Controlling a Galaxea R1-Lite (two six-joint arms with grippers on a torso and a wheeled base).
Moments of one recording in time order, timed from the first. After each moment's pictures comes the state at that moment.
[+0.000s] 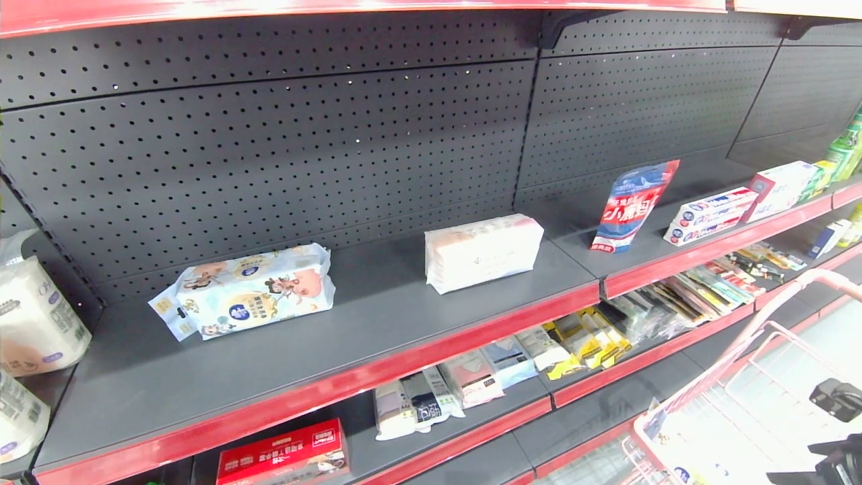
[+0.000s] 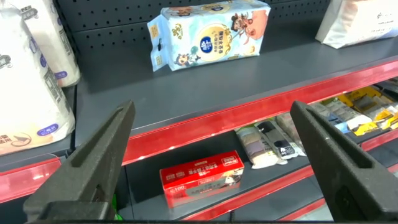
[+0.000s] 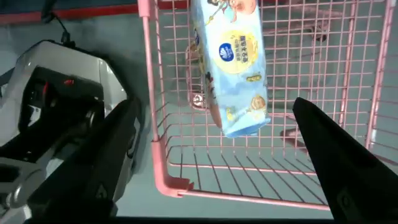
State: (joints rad) left arm 0.01 0.00 0.00 0.00 -0.01 0.00; right arm -0.83 2.01 -0.49 -0.24 0.49 -1.07
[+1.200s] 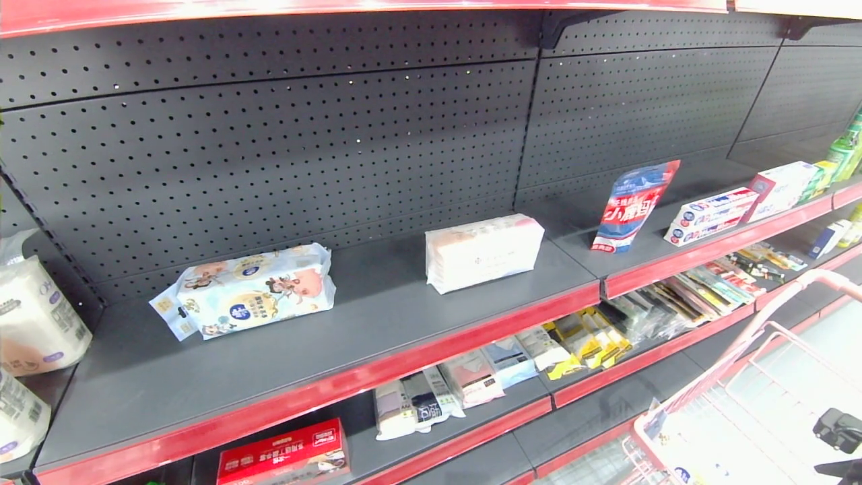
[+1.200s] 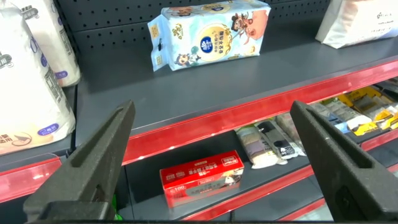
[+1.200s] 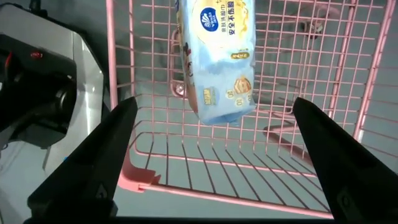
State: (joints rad) left arm 0.01 0.00 0.00 0.00 -0.01 0.00; right arm -0.94 2.19 -0.53 -0.31 0.49 -1.30
